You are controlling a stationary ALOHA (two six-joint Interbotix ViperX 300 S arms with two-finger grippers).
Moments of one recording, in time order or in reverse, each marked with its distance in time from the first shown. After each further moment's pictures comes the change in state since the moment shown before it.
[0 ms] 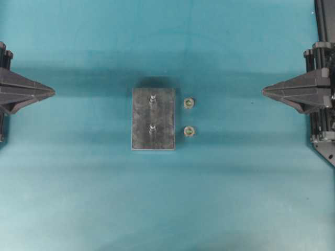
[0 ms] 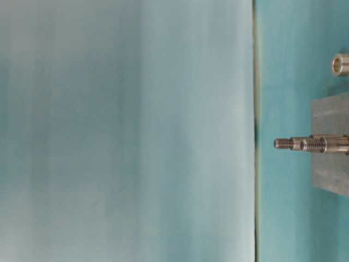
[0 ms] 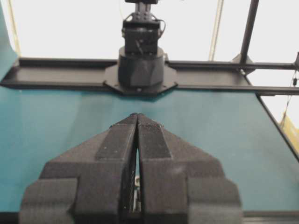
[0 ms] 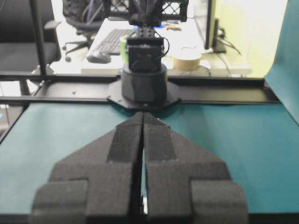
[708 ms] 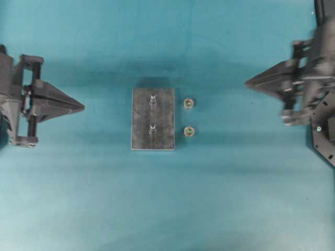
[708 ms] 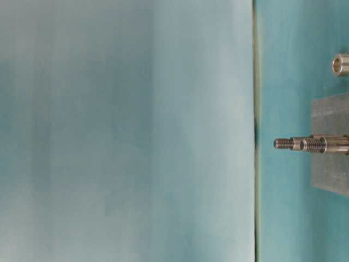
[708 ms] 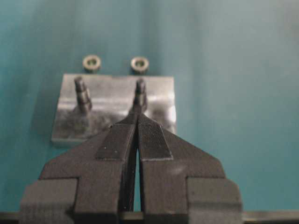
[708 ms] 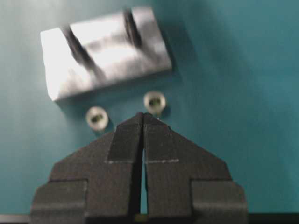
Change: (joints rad) left arm 0.000 0.270 -0.129 0.014 0.331 -0.009; right arm -0.199 0.282 -0.097 0.117 0.517 0.041
